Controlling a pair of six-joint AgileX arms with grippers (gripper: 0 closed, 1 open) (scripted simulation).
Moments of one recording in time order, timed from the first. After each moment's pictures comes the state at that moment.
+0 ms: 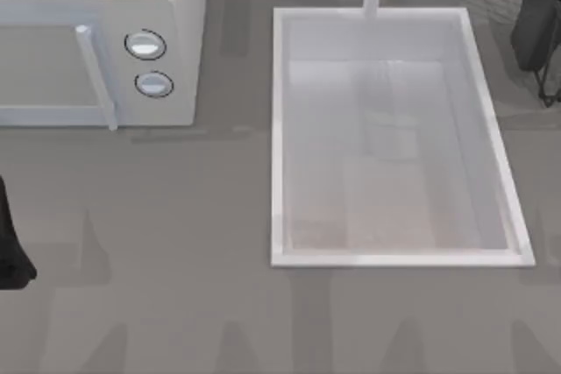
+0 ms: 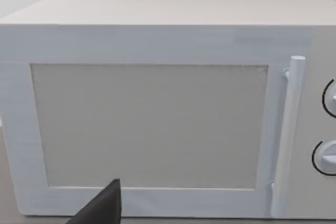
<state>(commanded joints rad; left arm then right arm) 0.00 0.00 0.00 0.00 0.00 0.00 -0.02 0.10 0.08 -0.08 0.00 -0.02</state>
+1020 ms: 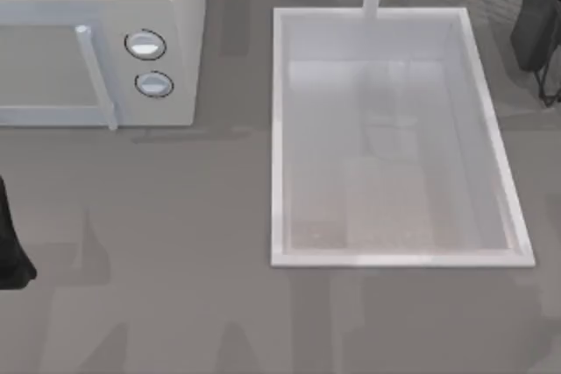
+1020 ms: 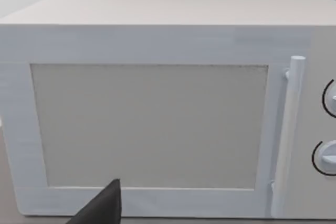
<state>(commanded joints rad) 0.00 0.00 0.00 0.00 0.00 0.00 -0.22 1.37 0.95 -0.90 0.00 -0.21</state>
